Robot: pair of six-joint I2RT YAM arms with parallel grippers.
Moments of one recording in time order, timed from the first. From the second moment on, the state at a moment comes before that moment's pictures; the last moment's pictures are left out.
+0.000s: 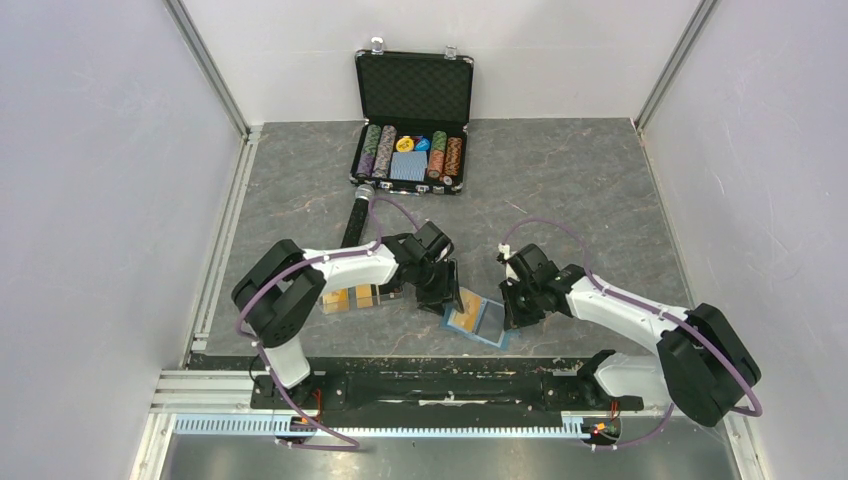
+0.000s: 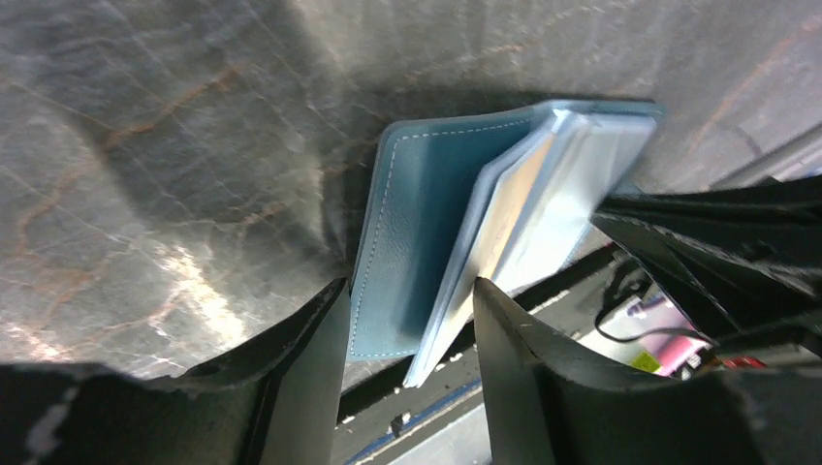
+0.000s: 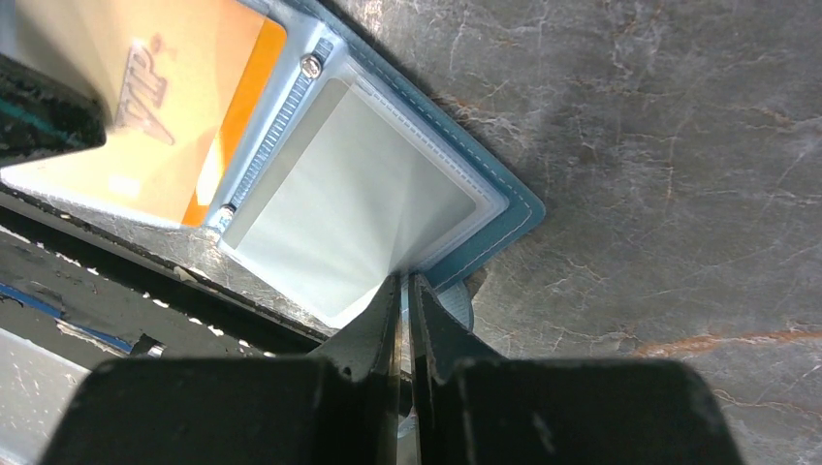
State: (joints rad) left arm -0.85 1.76 1.01 -0.38 0.30 -0.87; right arm 0.63 1.26 0.56 -0.51 -0.18 0.39
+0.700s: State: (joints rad) left arm -0.90 1.71 1.01 -0.18 0.48 -0.95; right arm 0.63 1.29 0.56 -0.44 -0.25 0.43
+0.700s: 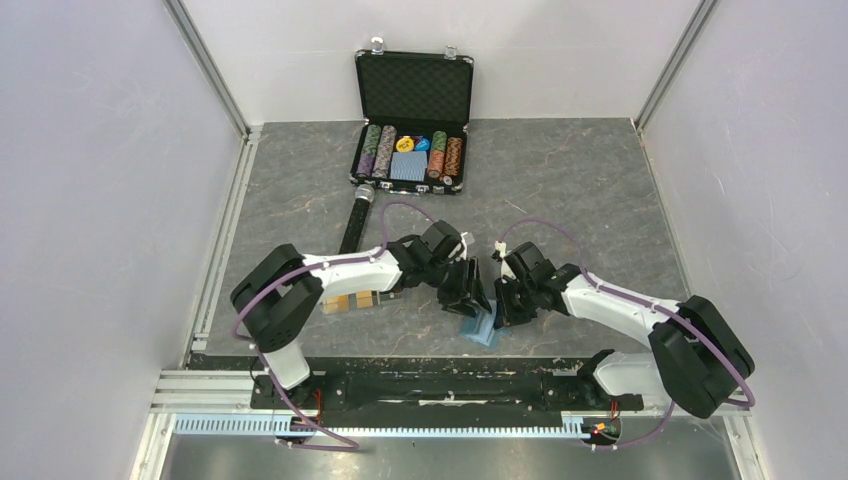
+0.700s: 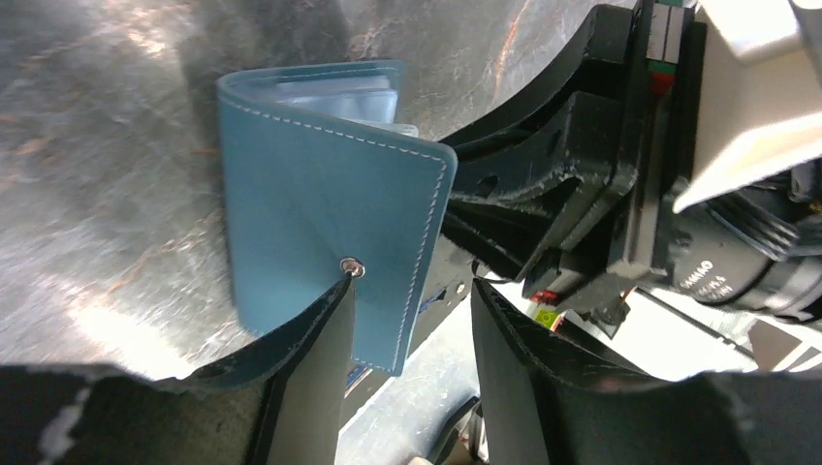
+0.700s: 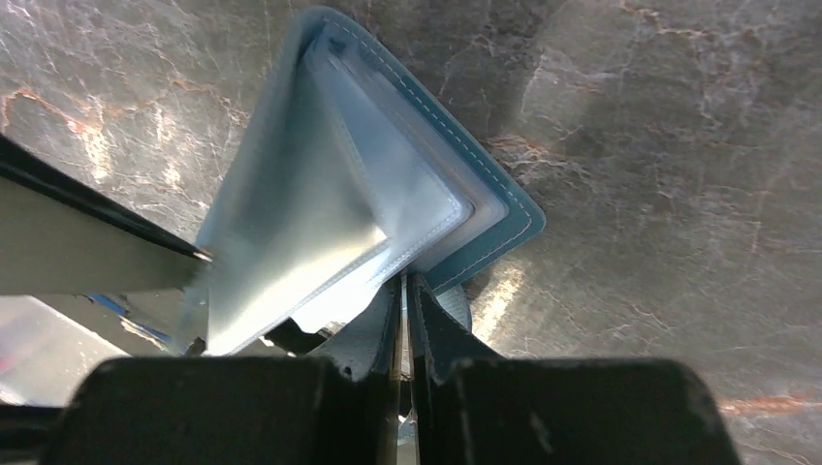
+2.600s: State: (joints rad) left arm -0.98 1.75 0.94 0.02 0.46 -1.03; right arm 0.49 1.30 0.55 -0.28 -0.31 0.49
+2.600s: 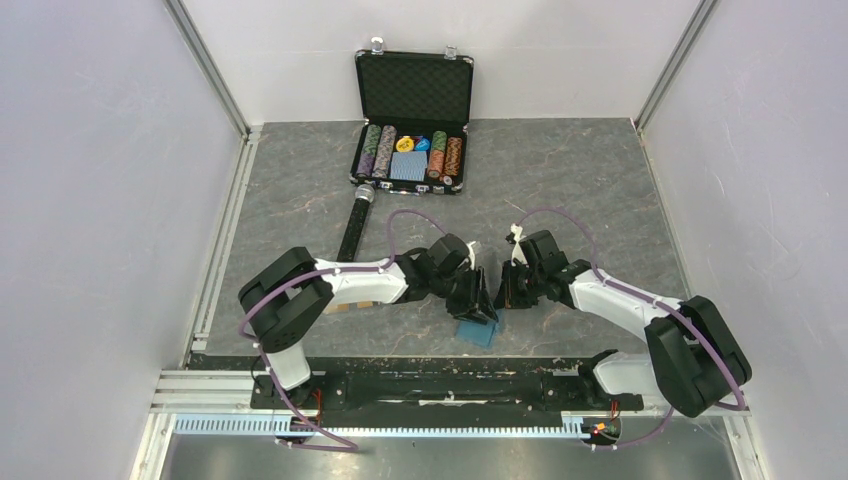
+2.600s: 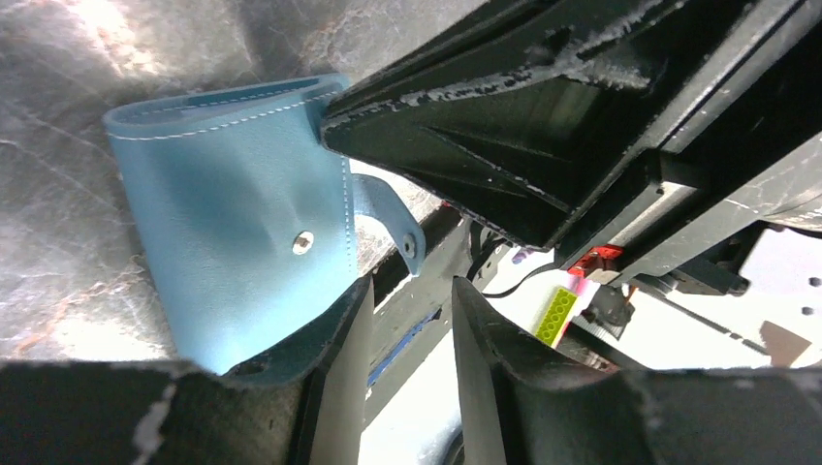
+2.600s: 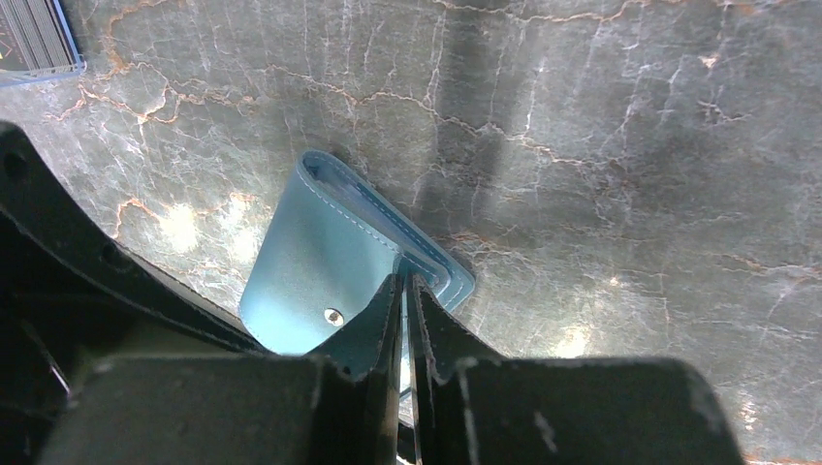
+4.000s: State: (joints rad) left arm -1.02 1.82 1.09 -0.27 0.27 -0.92; right arm 0.49 1.29 0.53 -0.27 -0.32 0.48
